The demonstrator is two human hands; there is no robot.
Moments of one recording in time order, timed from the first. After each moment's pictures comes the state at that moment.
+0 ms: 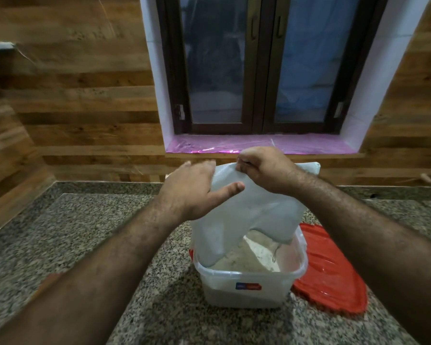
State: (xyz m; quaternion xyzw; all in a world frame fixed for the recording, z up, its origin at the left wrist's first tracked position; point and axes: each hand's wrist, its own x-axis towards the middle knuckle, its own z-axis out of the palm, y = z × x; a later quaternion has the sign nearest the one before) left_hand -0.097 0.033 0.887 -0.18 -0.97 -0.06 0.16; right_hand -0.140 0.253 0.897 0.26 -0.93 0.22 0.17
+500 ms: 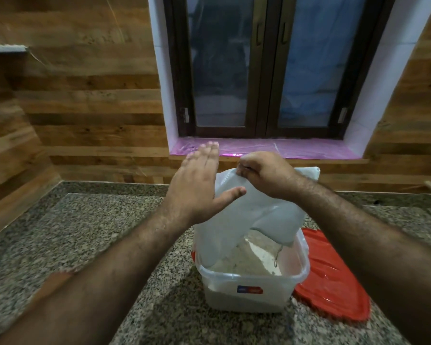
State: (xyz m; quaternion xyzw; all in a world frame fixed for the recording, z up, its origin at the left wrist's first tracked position) left_hand -0.095 0.034 0.881 -0.19 -0.96 -0.07 0.17; right_hand -0.134 0.245 0.900 0.27 -0.93 0.19 0.15
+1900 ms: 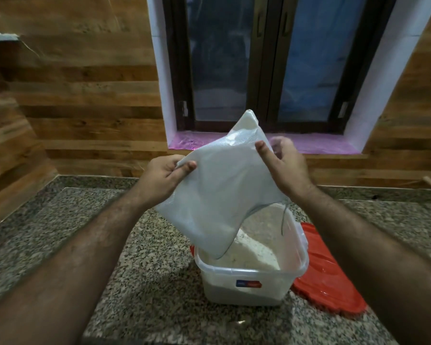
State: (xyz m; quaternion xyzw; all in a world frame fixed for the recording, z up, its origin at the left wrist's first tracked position) left_hand -0.127 -0.038 0.864 -0.18 -0.87 -0.44 0.14; right_hand -0.128 0.259 0.876 0.00 -0.87 0.45 0.22
